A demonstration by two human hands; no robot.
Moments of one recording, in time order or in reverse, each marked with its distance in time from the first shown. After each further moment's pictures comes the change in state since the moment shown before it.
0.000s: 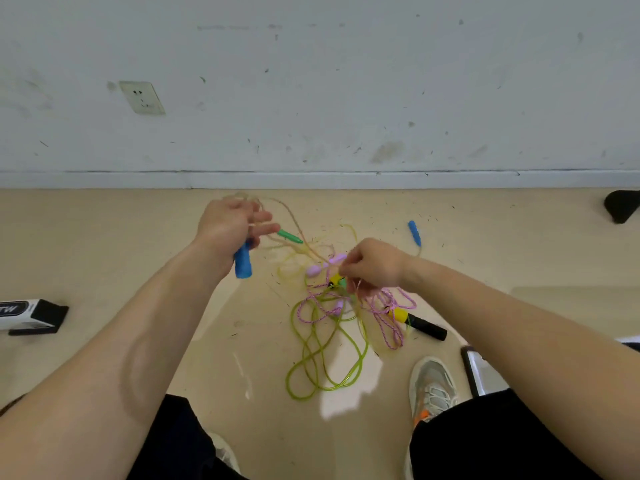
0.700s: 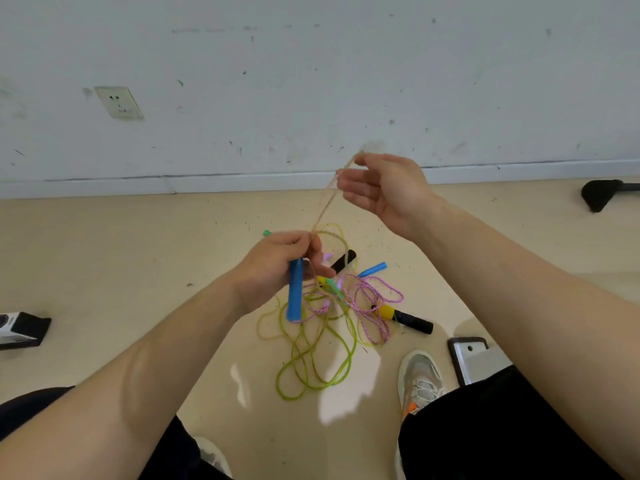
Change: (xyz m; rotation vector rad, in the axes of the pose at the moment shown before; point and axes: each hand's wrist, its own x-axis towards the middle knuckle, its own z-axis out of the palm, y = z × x) left_hand -0.048 -0.024 0.053 0.017 -0.626 0.056; right_hand -0.034 -0.047 -0.069 1.078 0.379 -0.213
